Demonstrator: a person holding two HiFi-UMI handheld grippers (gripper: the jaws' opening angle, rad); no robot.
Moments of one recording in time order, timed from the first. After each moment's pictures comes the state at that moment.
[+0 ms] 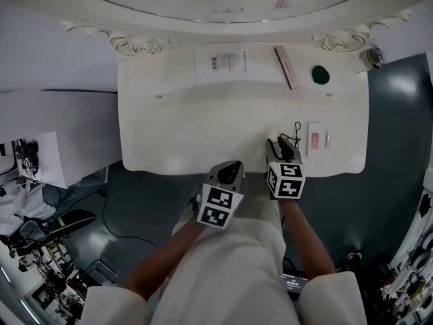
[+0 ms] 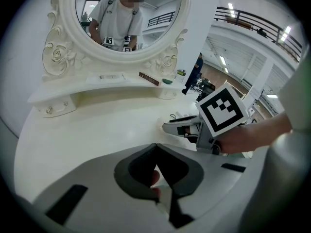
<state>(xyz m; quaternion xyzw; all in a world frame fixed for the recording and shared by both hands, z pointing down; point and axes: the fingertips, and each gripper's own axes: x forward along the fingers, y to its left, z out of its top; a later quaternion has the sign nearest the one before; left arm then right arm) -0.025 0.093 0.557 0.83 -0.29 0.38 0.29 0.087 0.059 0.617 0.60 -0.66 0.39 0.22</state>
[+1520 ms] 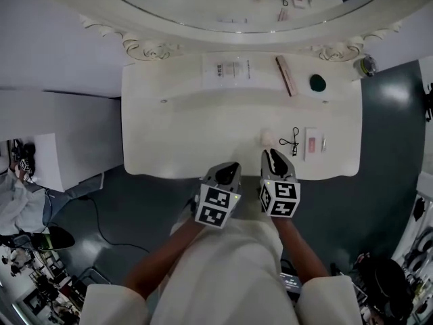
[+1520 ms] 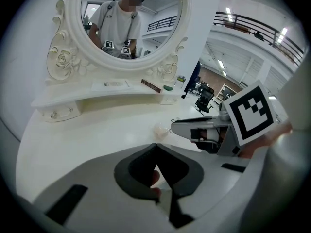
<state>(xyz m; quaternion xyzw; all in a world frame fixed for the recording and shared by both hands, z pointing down) -0.037 0.082 0.543 0.84 -0.29 0.36 0.29 0.060 0.068 0.561 0.63 -0.67 0.35 0.18</state>
